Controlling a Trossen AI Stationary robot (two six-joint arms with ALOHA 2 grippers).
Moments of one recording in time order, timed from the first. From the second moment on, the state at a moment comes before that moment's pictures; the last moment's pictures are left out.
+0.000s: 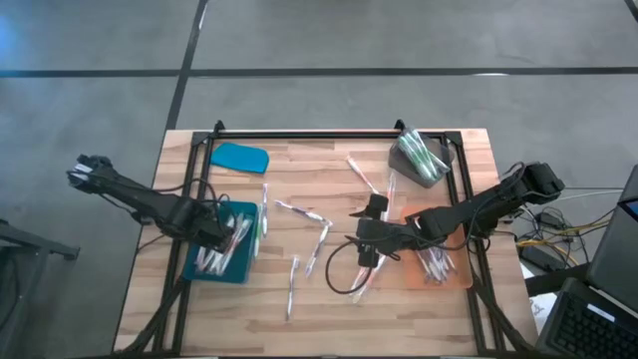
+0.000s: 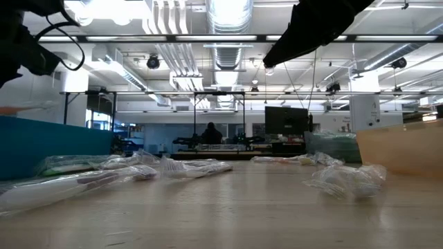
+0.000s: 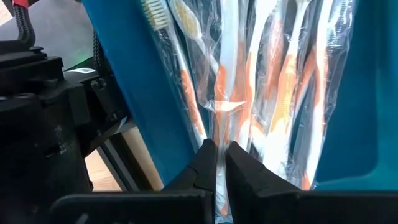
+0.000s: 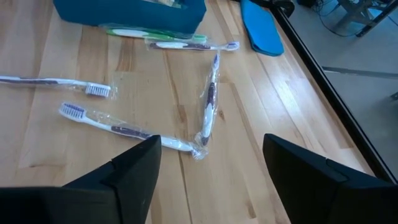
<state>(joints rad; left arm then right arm) -0.38 0.96 0.72 -1.36 0.04 -1.57 0.33 1.45 0.93 -0.21 0.59 0.16</state>
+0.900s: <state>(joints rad) -0.38 0.97 0.71 -1.36 0.04 -1.56 0.33 1.45 0.93 -0.21 0.59 0.17</state>
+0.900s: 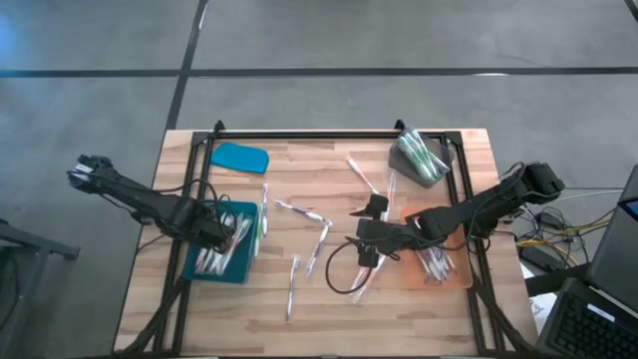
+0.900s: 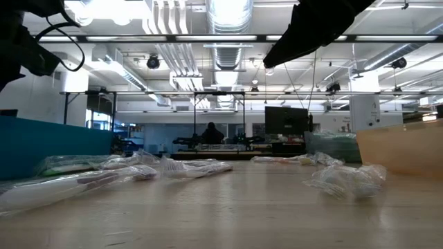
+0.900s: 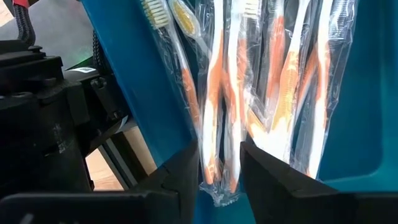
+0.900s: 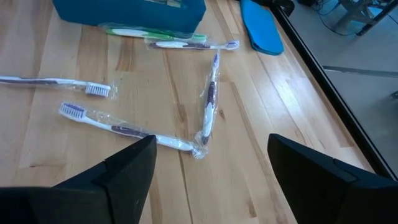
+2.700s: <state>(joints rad) -0.38 1.11 0.78 -0.04 -0.54 -0.27 0.41 1.45 0.93 -0.29 0.12 0.09</state>
